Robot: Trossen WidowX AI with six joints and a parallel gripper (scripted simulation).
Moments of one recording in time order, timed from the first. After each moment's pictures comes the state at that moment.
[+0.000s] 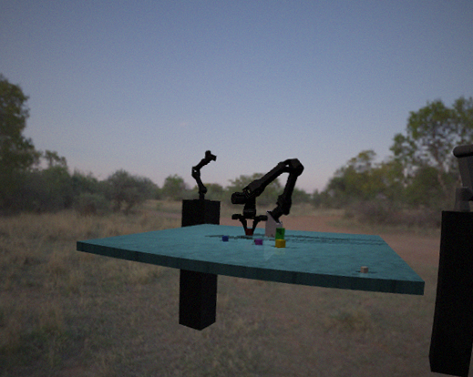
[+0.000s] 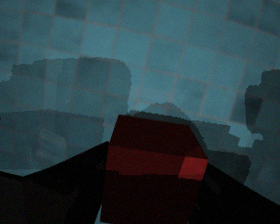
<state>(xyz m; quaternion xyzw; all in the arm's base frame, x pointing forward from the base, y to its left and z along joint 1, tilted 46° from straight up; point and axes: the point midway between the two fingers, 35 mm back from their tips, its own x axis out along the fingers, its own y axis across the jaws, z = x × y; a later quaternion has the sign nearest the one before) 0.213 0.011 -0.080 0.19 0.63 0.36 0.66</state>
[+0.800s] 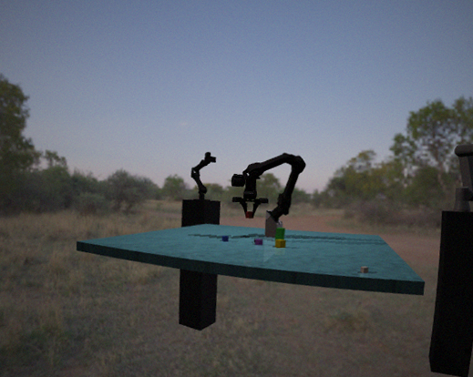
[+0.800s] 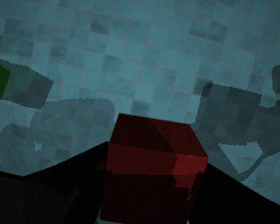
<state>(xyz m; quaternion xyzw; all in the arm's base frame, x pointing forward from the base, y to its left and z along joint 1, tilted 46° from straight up) 0.220 -0.056 -0.016 0.19 0.63 0.36 0.67</state>
